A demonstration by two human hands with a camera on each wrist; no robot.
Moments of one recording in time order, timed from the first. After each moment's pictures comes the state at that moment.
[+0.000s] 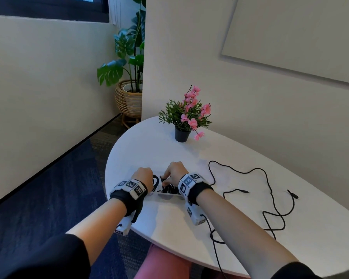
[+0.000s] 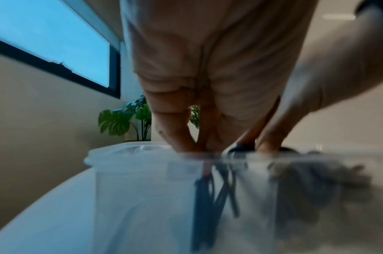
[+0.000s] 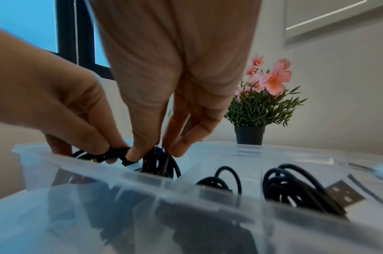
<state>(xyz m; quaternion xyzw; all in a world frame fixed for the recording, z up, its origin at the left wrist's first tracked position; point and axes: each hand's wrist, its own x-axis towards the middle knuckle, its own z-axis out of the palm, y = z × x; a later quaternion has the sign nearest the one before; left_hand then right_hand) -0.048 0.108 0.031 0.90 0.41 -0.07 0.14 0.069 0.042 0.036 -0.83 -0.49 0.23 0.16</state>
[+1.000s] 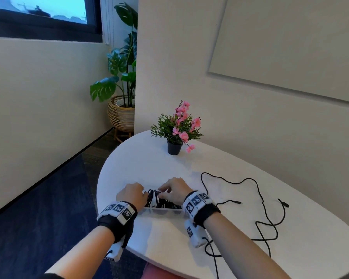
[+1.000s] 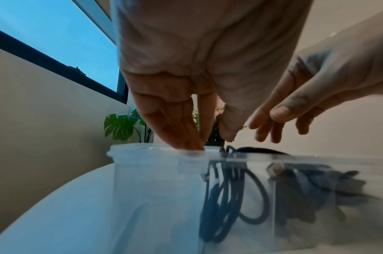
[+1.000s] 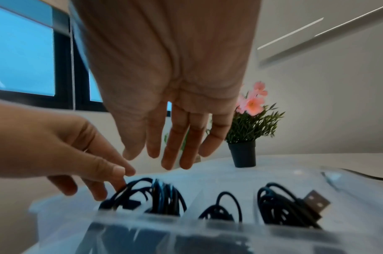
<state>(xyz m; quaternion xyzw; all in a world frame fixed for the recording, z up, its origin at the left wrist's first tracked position) -0.061 0.108 0.017 0.88 0.43 0.05 0.19 0.070 0.002 0.052 -0.81 -0.52 0.20 0.18</state>
